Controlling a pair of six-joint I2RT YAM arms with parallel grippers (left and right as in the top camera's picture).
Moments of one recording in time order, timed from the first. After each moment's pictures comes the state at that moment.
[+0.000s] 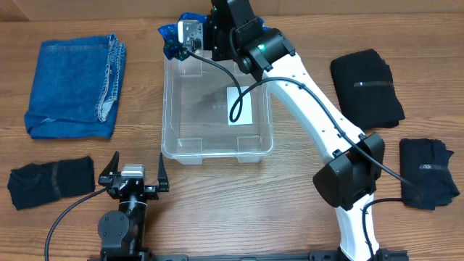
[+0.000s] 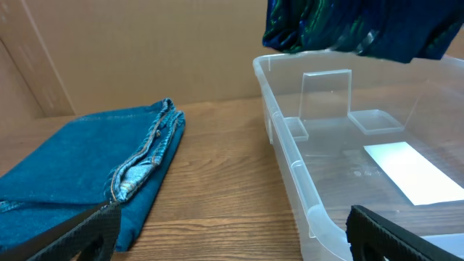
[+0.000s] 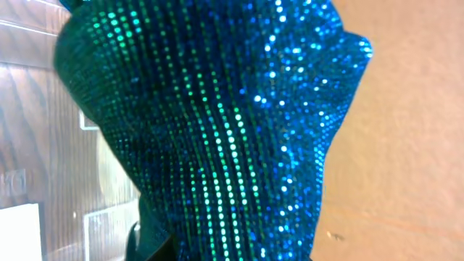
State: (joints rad) left arm 0.00 0.02 0.01 -0.08 0.00 0.08; right arm 0.58 2.19 2.22 -0.66 0.03 -1.18
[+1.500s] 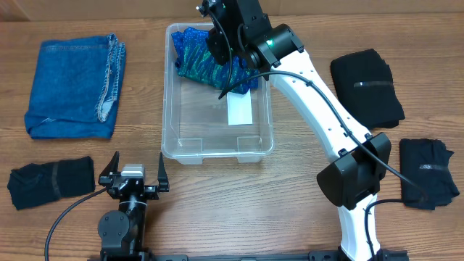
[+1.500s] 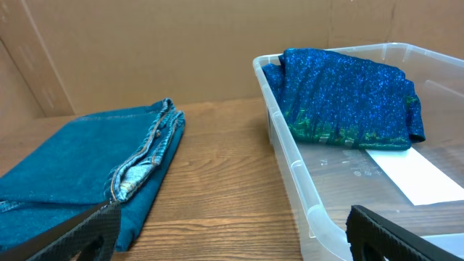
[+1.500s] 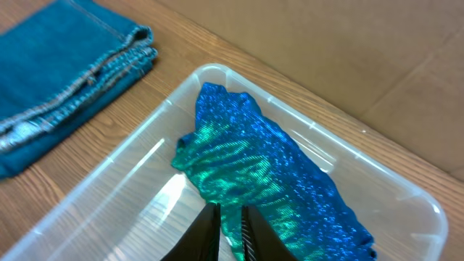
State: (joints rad) left arm 0.00 0.02 0.01 -0.08 0.00 0.08; right arm 0.54 2.17 2.23 -0.77 -0.11 -0.06
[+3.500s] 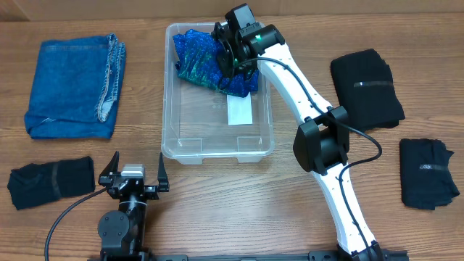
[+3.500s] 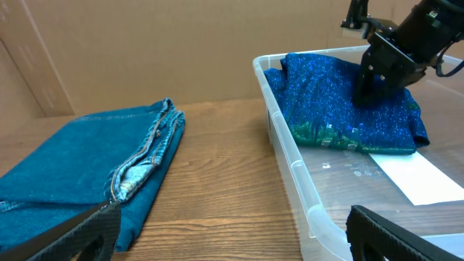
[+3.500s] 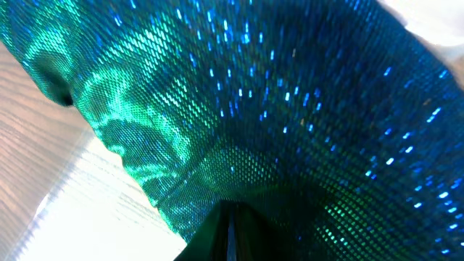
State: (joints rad) left arm 0.00 0.02 0.01 -0.08 0.00 0.08; right arm 0.46 2.60 2.54 -1.03 -0.24 -0.05
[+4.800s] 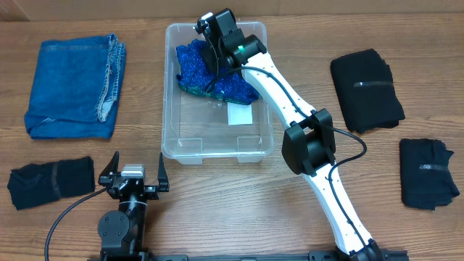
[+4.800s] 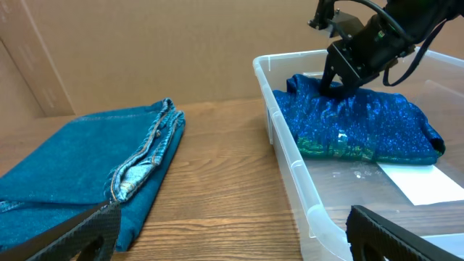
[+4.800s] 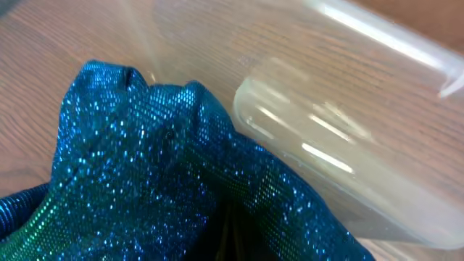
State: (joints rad) left arm 0.00 0.01 0.01 -0.08 0.00 0.08; right arm 0.53 2.69 2.60 -0.78 -0.04 -0.06
